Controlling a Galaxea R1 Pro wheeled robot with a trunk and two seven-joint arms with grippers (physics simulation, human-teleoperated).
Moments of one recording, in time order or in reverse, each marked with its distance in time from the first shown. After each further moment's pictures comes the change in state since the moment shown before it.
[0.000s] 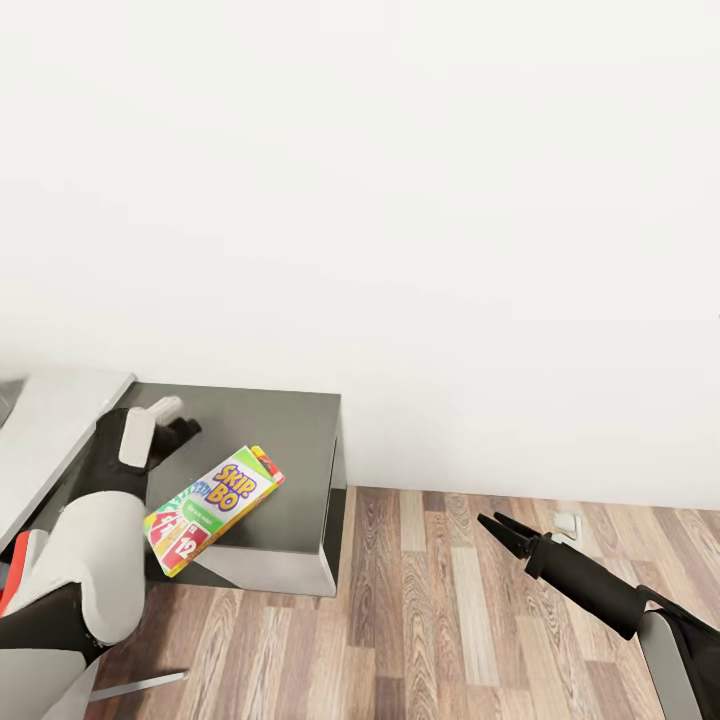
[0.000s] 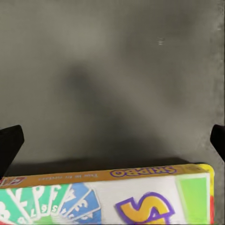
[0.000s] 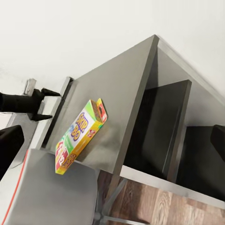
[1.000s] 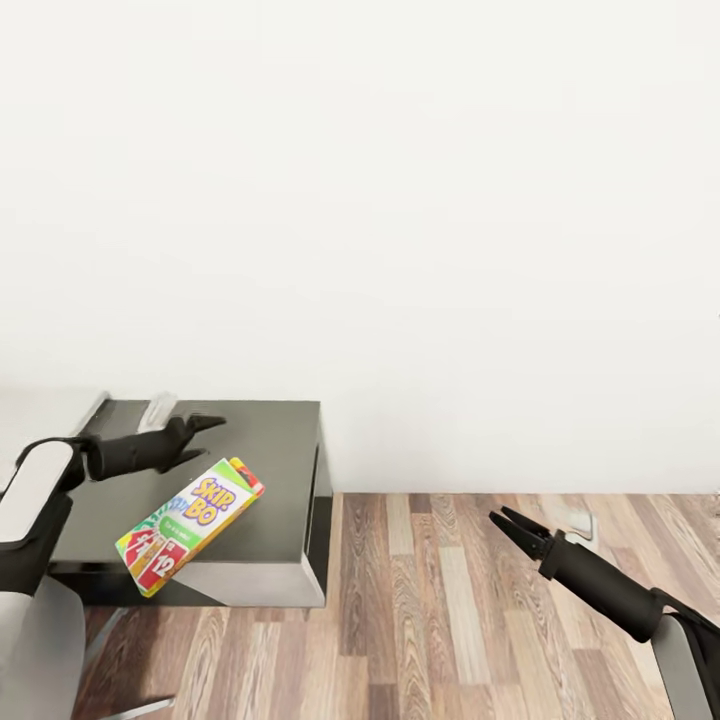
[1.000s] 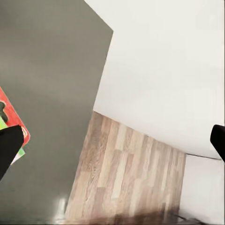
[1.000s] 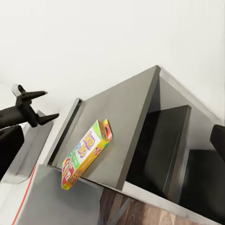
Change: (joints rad) left arm 0.322 0.332 -0.432 -0.431 1.013 0.231 -0.247; right arm -0.003 0.005 -0.053 0.001 0.000 -0.025 0.104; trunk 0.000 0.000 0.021
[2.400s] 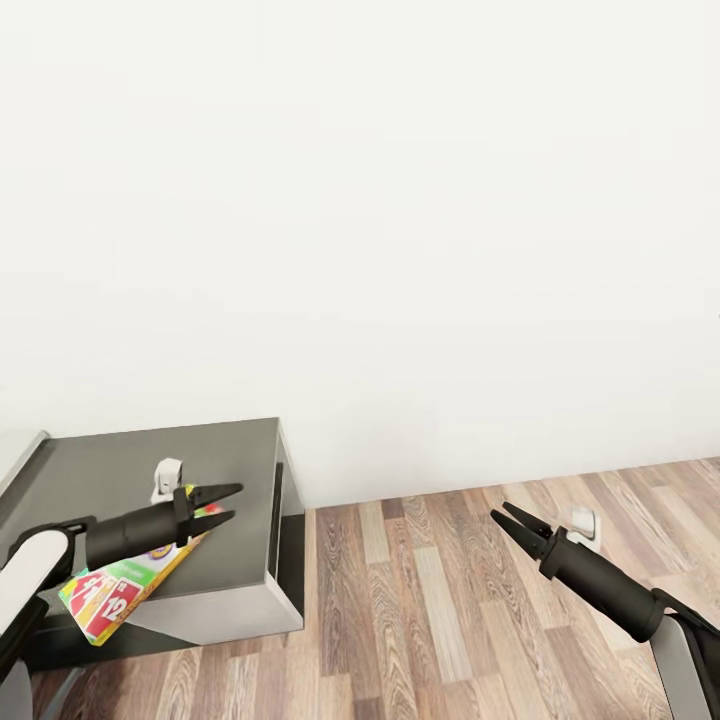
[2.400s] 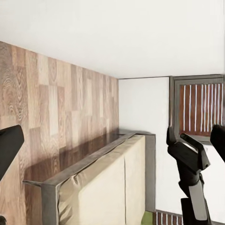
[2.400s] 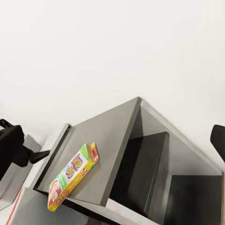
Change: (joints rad) left arm 0.336 0.069 -0.097 -0.180 0.043 0.003 -0.468; right arm 0.000 0.007 -0.005 0.001 -0.001 -0.054 0.017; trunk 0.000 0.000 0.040
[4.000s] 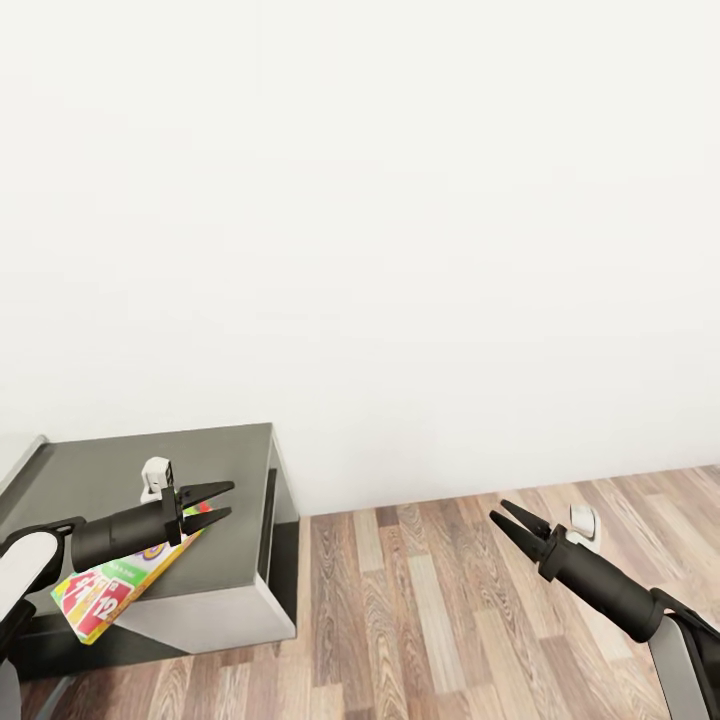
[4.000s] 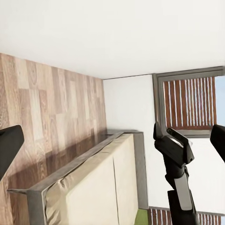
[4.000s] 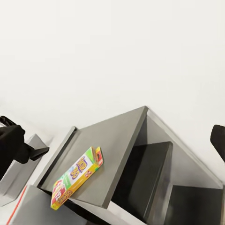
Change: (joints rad) left arm 0.010 0.036 -0.001 -0.002 -0.002 0.000 -0.108; right arm 0.001 0.001 0.007 0.000 0.001 -0.037 0.033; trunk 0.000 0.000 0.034
